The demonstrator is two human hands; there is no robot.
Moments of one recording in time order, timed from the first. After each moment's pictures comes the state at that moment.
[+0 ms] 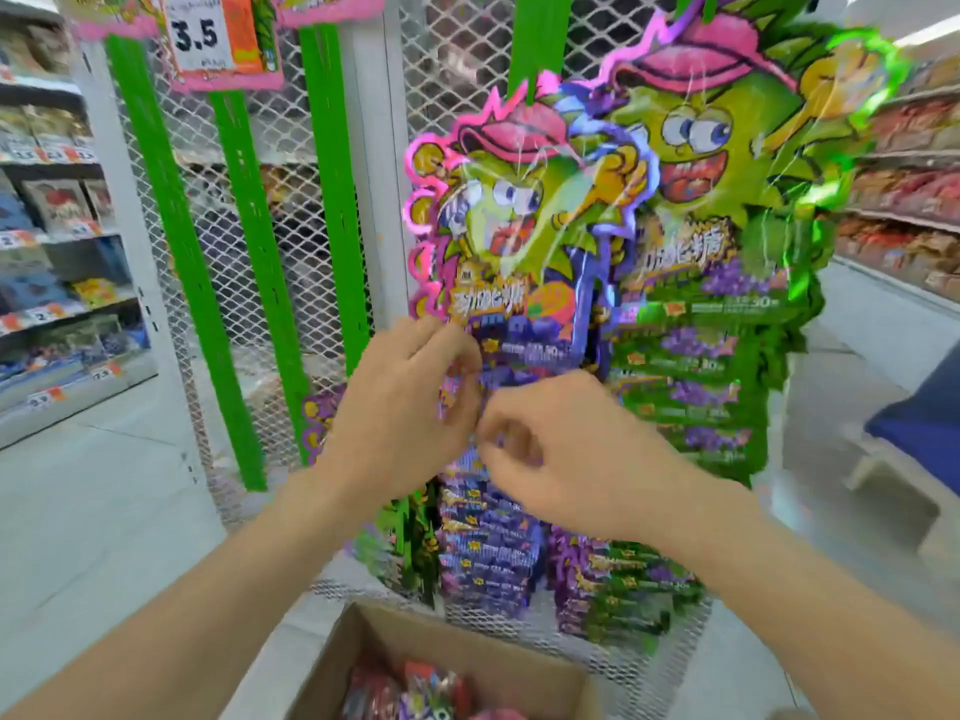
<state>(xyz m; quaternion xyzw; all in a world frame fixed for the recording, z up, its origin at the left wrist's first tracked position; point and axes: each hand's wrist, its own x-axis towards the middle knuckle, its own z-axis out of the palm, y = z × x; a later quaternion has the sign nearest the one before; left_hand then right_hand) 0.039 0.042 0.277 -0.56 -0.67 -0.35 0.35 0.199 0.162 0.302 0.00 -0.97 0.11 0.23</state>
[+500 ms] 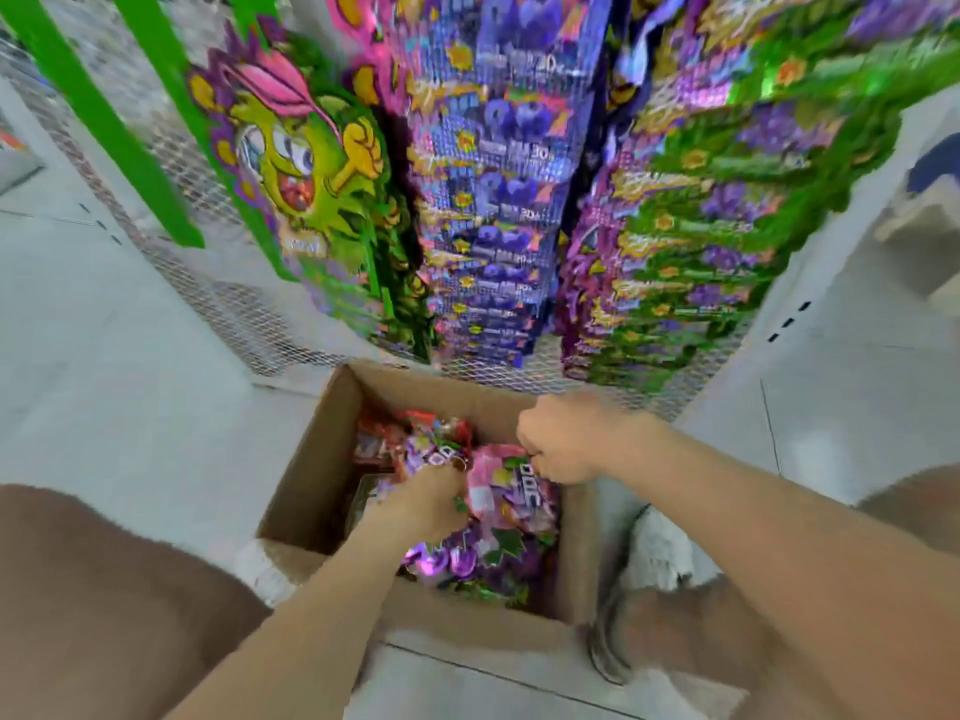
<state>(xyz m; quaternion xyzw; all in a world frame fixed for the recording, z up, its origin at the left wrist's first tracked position) 0.083 -0.005 -0.135 -0.44 -0.84 -0.01 -0.32 0.201 0.163 0.009 -0.07 -0.96 0.00 -0.26</state>
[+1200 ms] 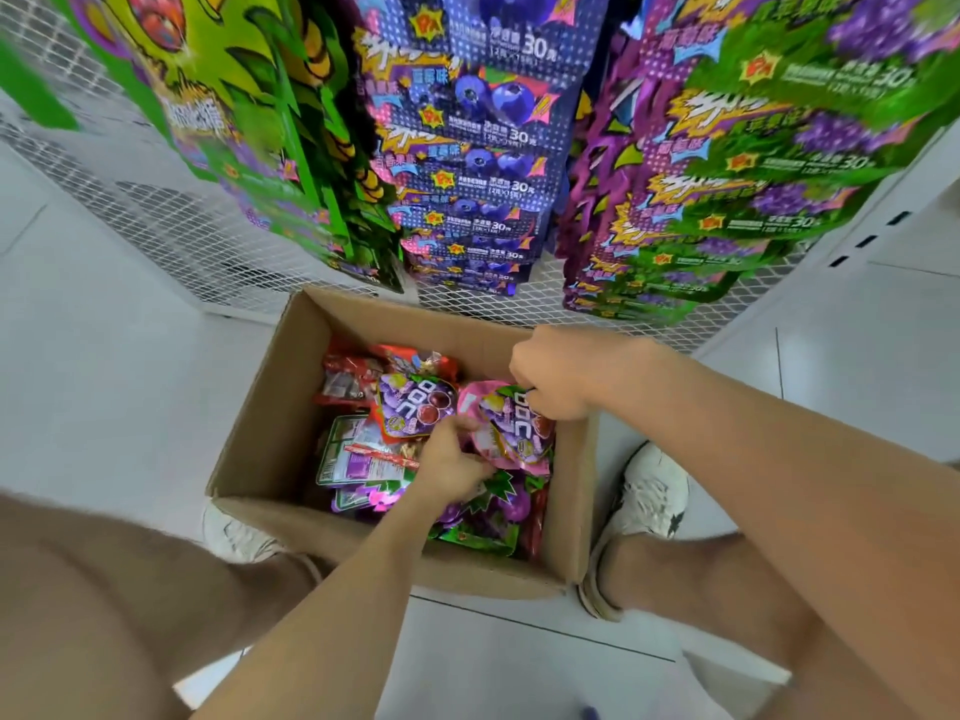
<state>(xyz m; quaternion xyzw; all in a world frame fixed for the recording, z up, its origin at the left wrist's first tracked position) 0.120 0.021 -0.255 -0.20 -0.82 -0.33 -0.43 0.174 0.195 -0.041 -0.08 -0.94 0.03 -0.32</state>
